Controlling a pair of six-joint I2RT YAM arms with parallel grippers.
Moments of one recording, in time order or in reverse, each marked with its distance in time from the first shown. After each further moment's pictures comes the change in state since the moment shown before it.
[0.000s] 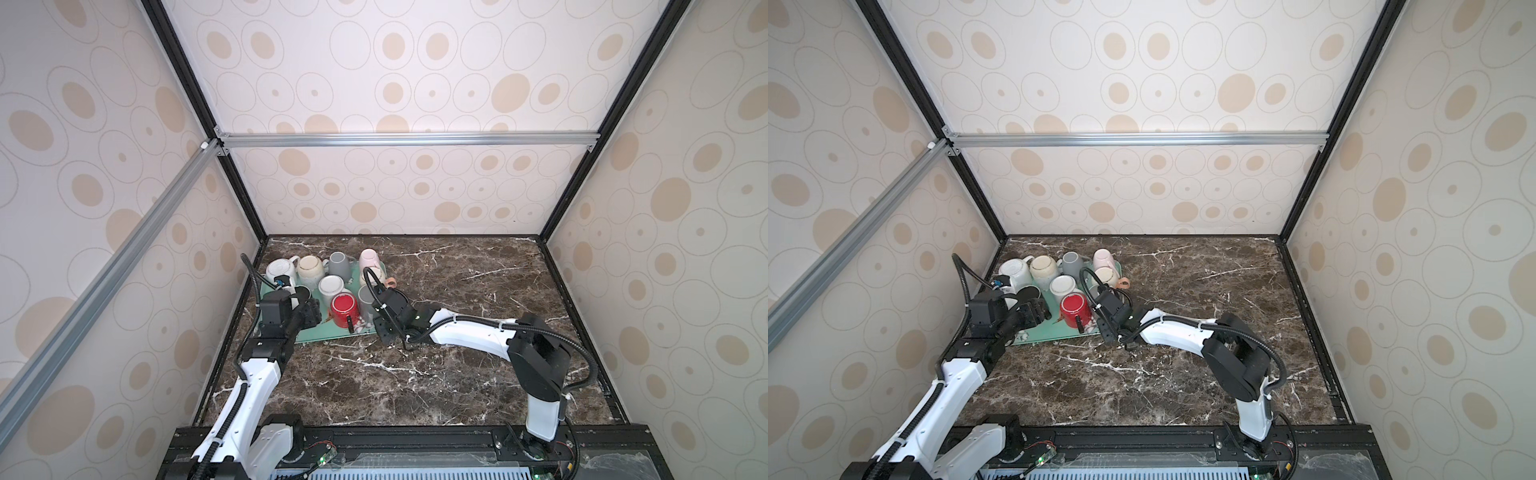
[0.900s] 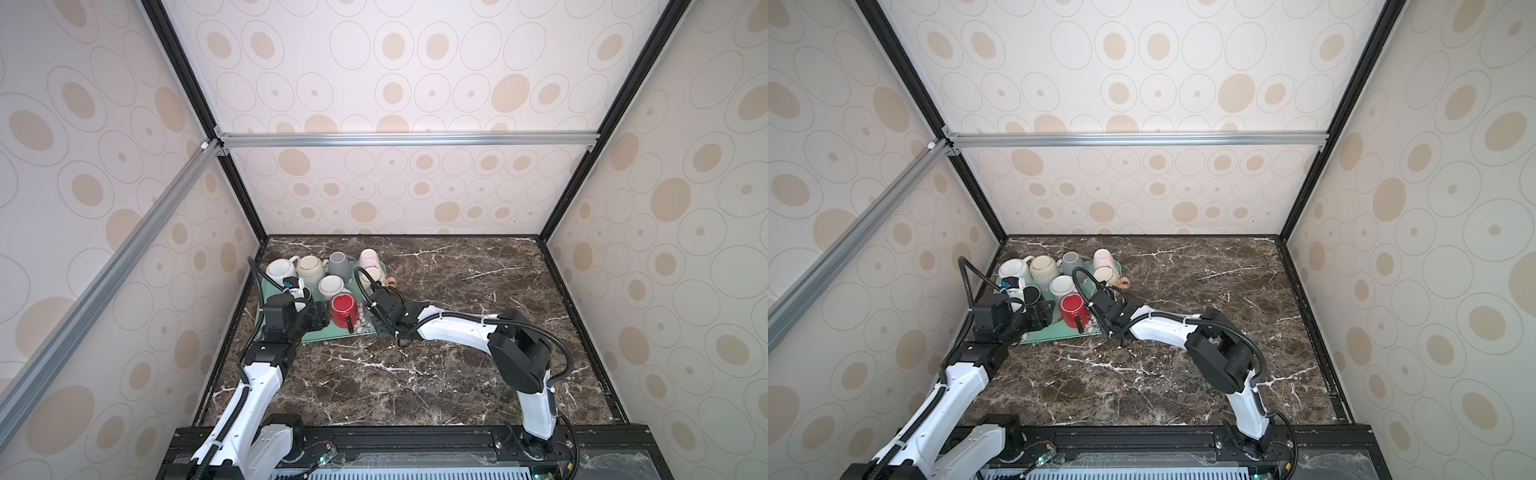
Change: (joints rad) left arm -0.041 -0.019 -0.046 0.061 0.107 -0.003; right arm -0.002 0.084 0.071 -0.036 0.138 -0.028
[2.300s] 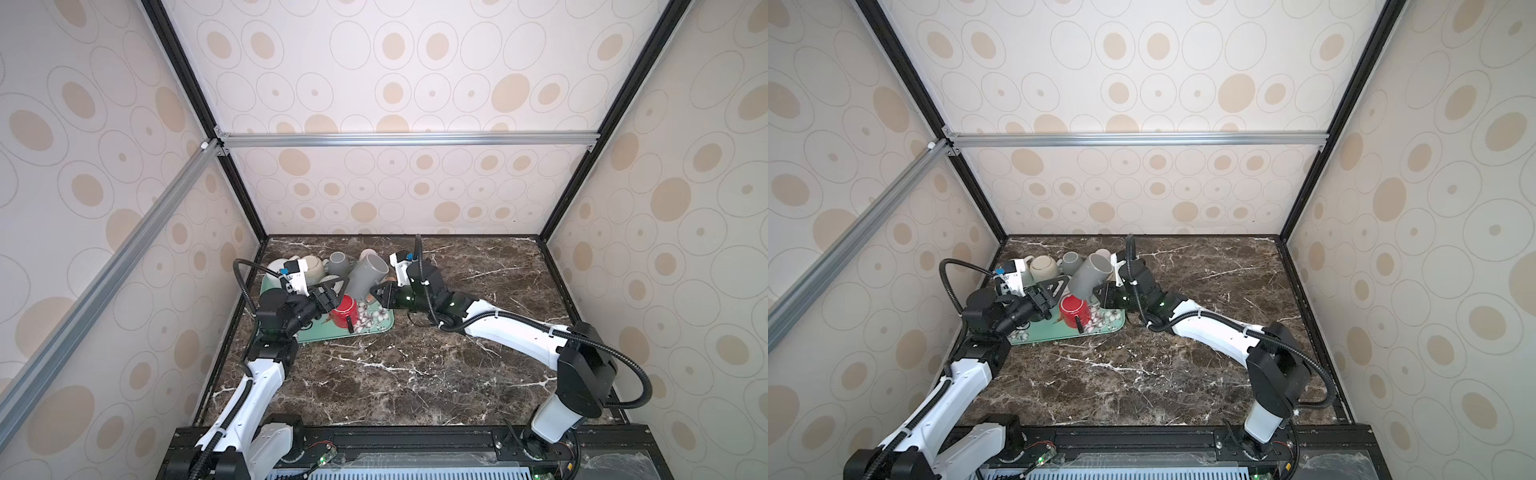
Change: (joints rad) left arm -0.001 0.060 -0.039 0.544 0.457 -0.498; right arm -0.123 -0.353 -0.171 0.389 -0.534 0.393
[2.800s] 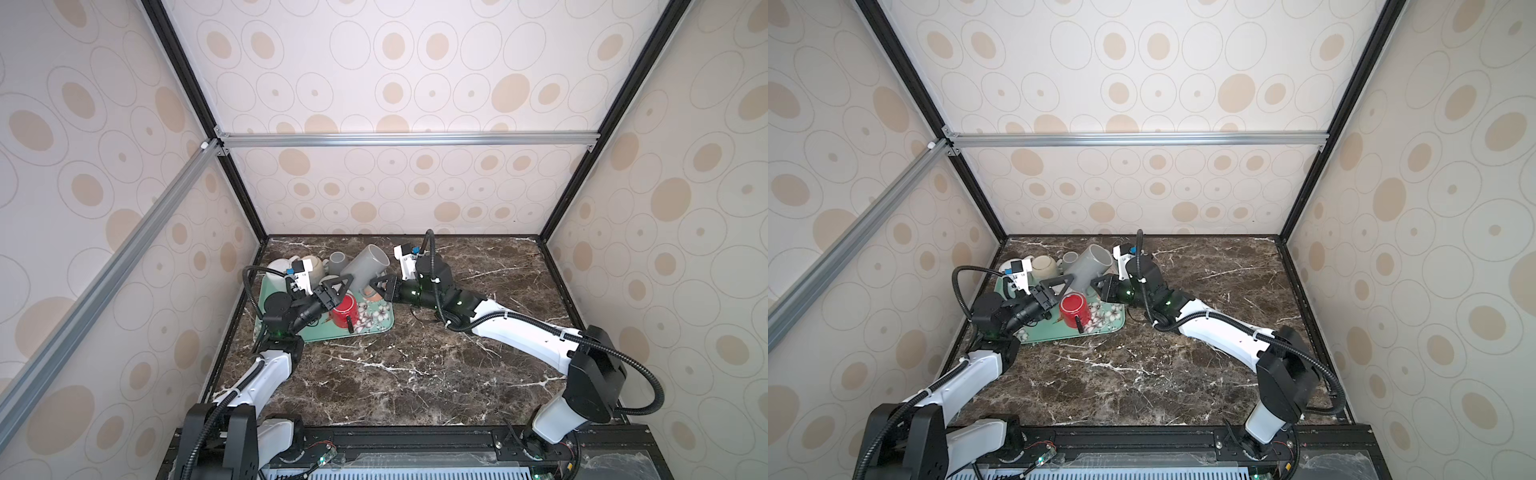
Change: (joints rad) left arm 0.000 0.180 -0.064 0.448 0.156 -0.276; right arm -0.014 -0.034 -0.009 0.067 -0.064 0.060
